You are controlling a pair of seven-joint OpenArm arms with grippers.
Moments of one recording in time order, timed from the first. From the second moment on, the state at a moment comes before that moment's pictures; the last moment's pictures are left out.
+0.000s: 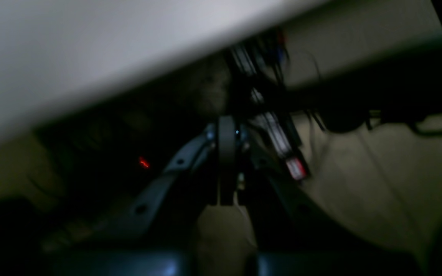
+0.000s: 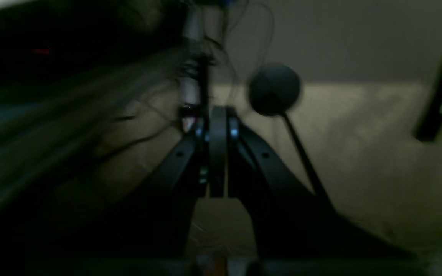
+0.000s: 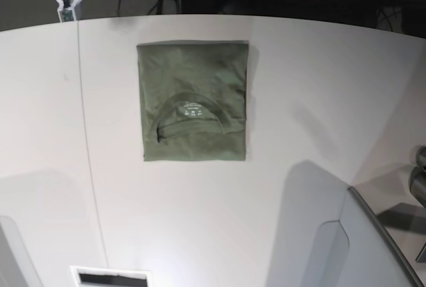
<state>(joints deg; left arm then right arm) 52.8 -13.7 -14.8 90.2 1.6 -34.2 4.8 -40.5 25.3 -15.6 96.0 26.9 -18.3 -37.3</state>
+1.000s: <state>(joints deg) 6.1 -9.7 14.7 6.3 1.0 -18.0 -23.5 -10.0 5.5 -44.3 5.6 27.3 -17.5 19.5</state>
